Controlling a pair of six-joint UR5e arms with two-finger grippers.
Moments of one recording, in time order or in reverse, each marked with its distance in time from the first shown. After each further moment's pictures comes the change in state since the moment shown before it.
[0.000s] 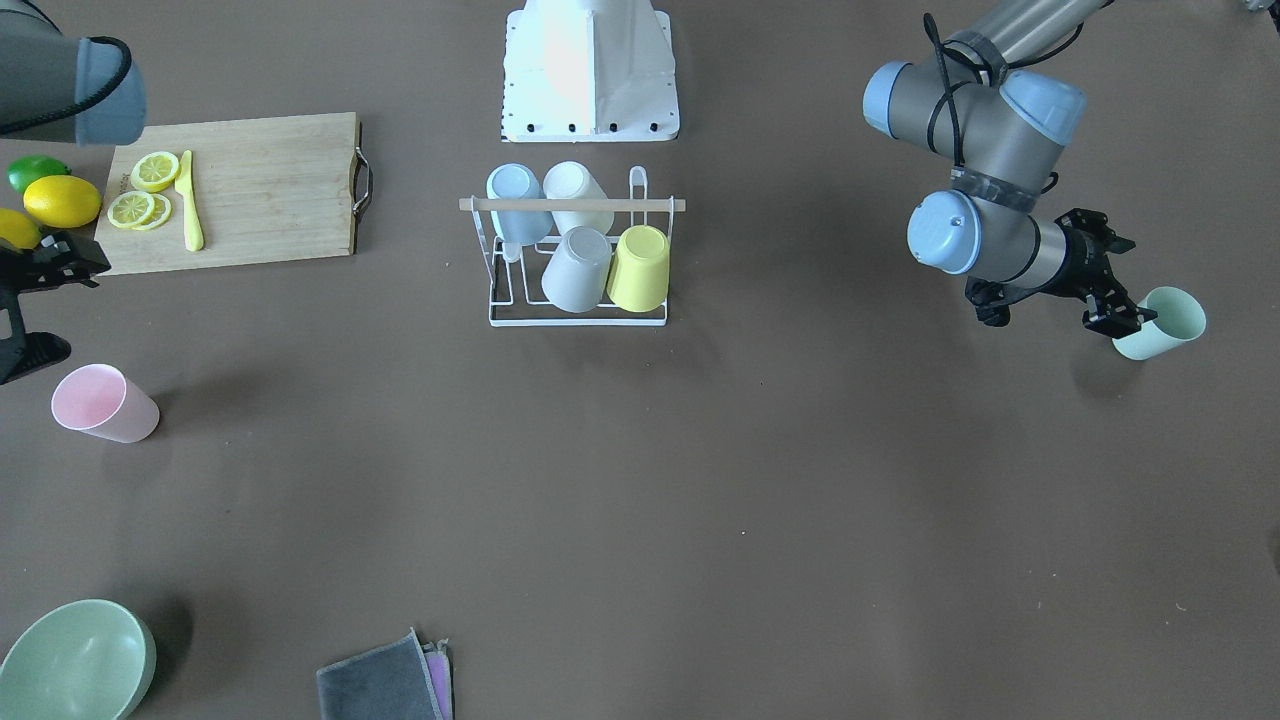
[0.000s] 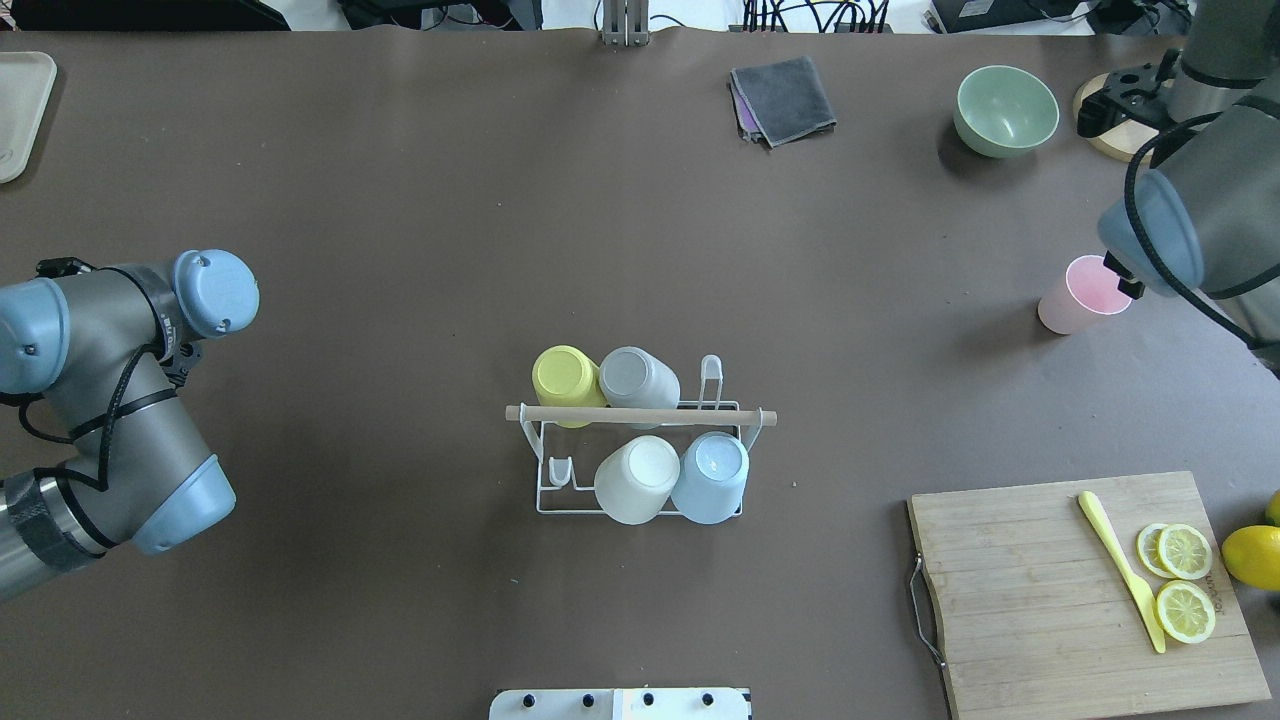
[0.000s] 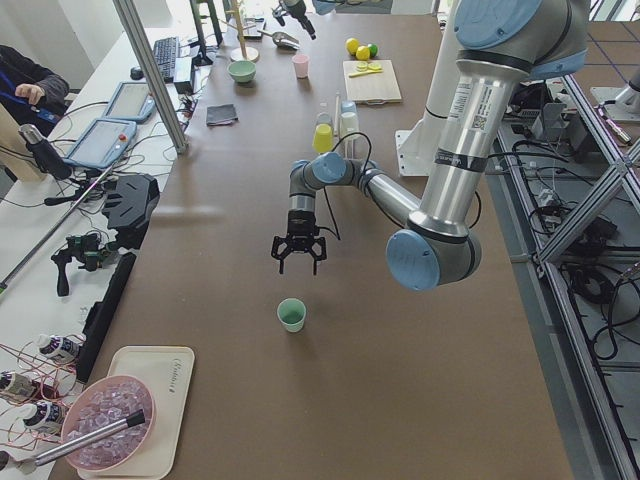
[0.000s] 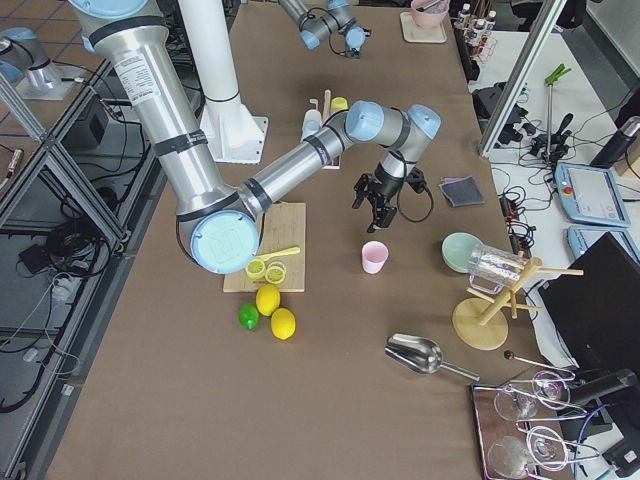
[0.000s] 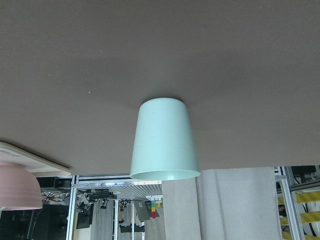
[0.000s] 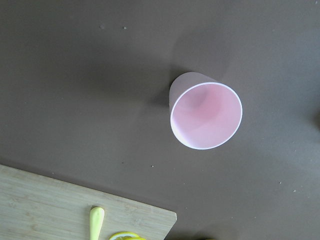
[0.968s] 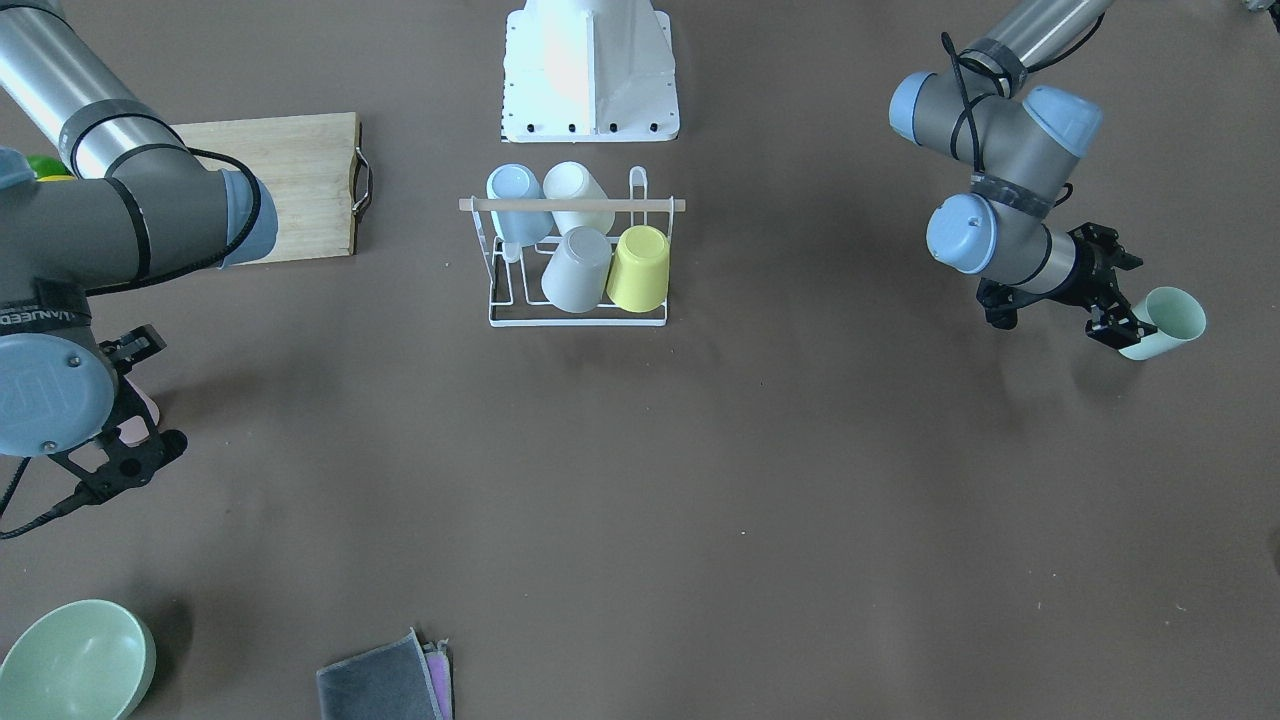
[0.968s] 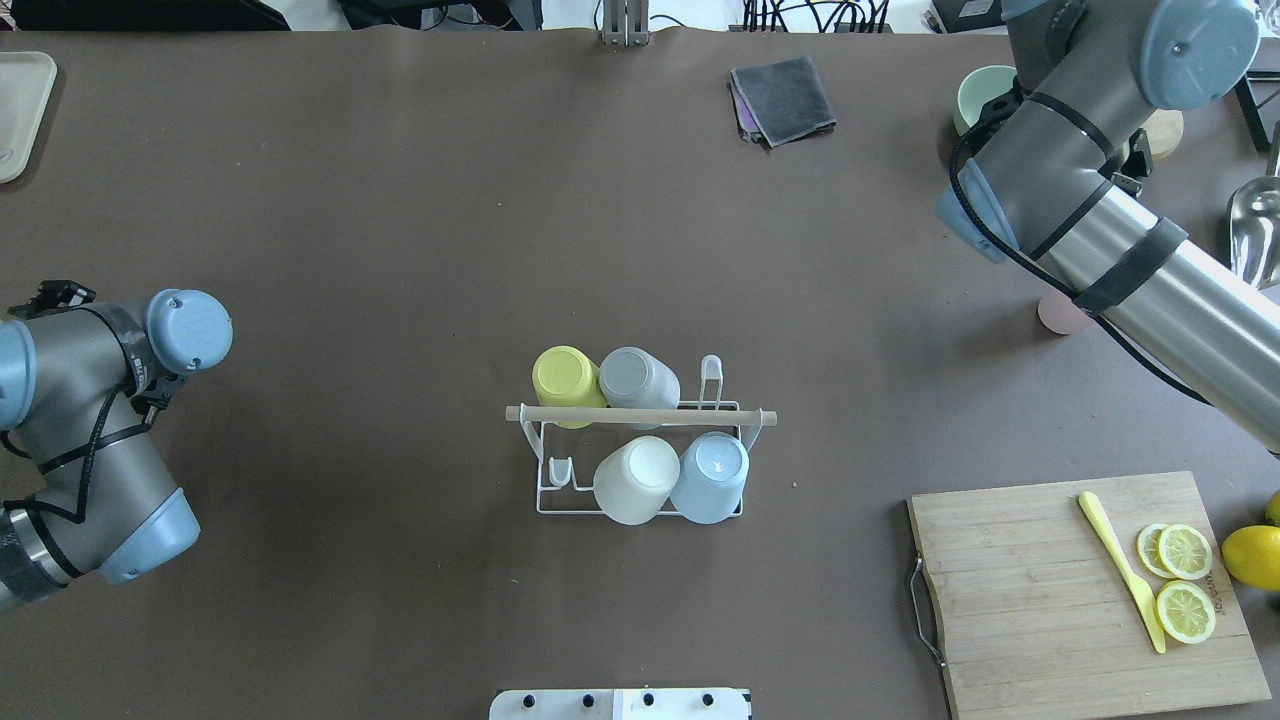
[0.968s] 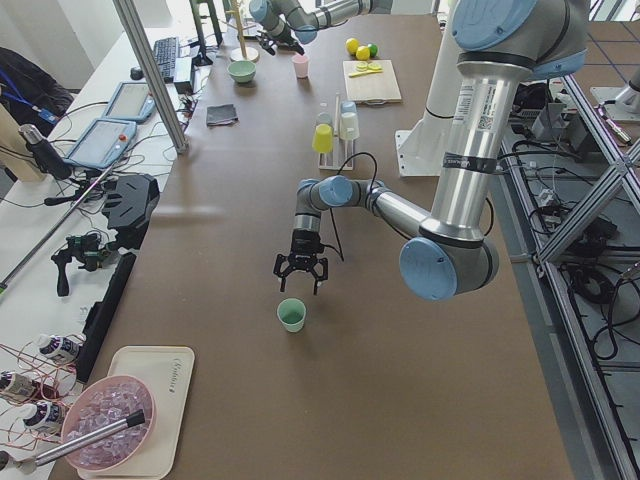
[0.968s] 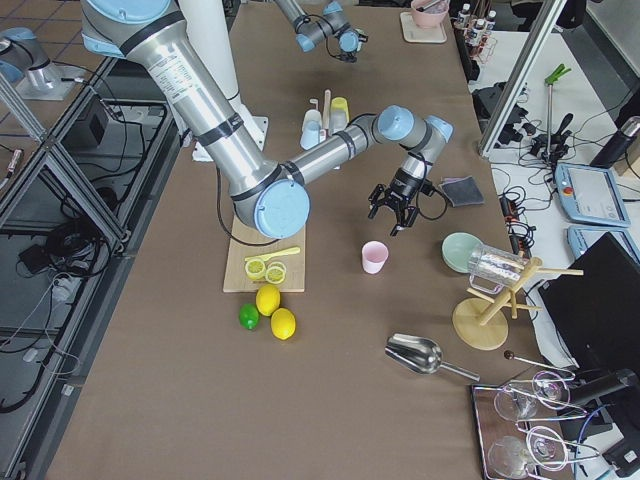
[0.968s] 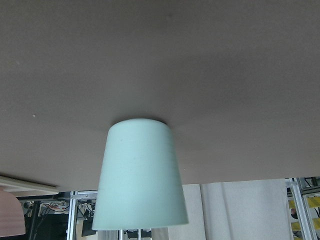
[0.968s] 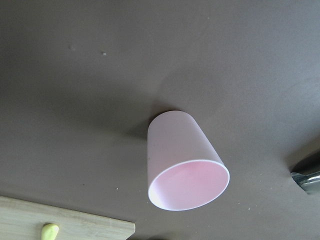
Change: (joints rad) left arm 0.022 0.069 0.048 -0.190 0.052 0.049; right arm -0.091 0.208 -0.399 0.025 -0.165 -0.128
